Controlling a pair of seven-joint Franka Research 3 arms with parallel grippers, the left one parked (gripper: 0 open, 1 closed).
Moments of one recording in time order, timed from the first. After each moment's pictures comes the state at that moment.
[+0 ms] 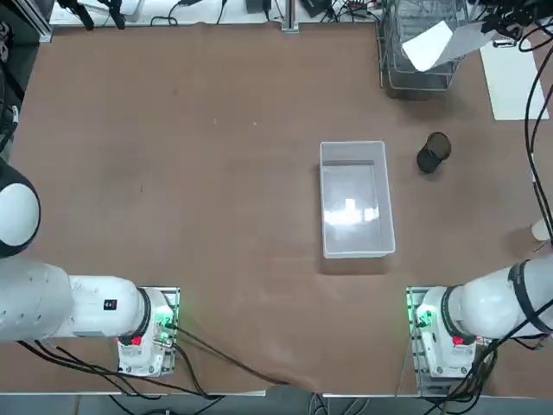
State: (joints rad) arm 0.10 0.07 -0.43 -1.94 0.68 2.25 1.05
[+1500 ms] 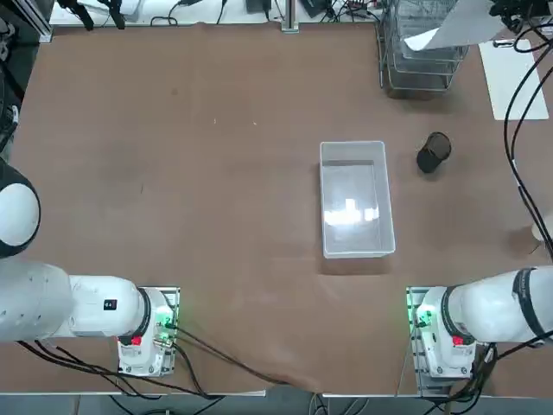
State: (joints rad) arm 0.19 -0.08 -0.42 -2.13 0.68 2.64 1.15
